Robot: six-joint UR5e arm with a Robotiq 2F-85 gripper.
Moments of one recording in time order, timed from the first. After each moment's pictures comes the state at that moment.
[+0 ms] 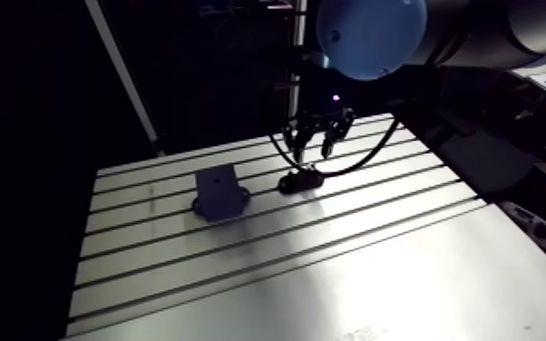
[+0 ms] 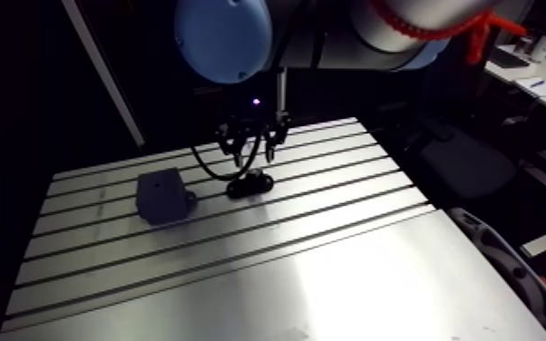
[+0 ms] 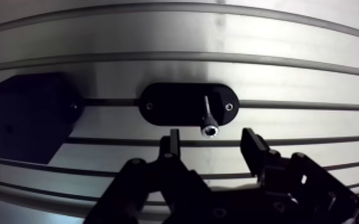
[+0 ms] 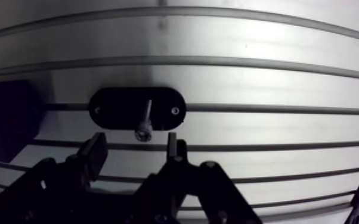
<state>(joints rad) -0.32 -1.21 1.83 -2.16 -1.57 -1.91</state>
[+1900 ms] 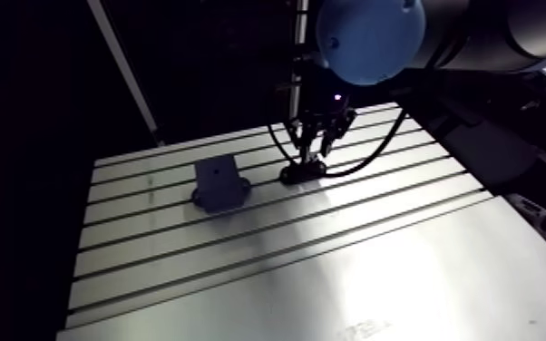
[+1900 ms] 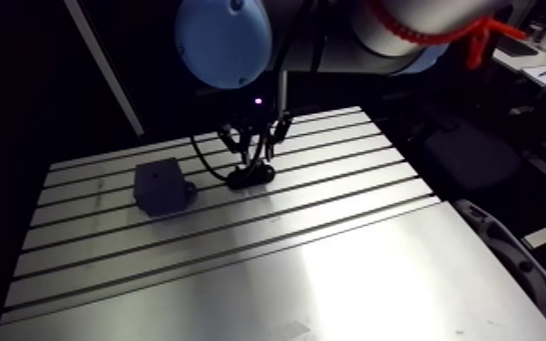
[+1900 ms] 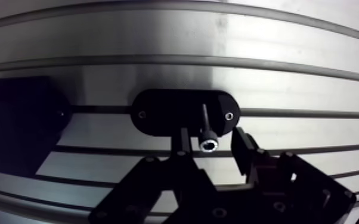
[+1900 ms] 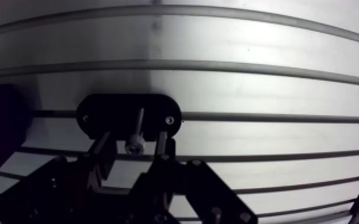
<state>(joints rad) -0.32 -1.17 1.84 -2.20 -1.59 -1.92</state>
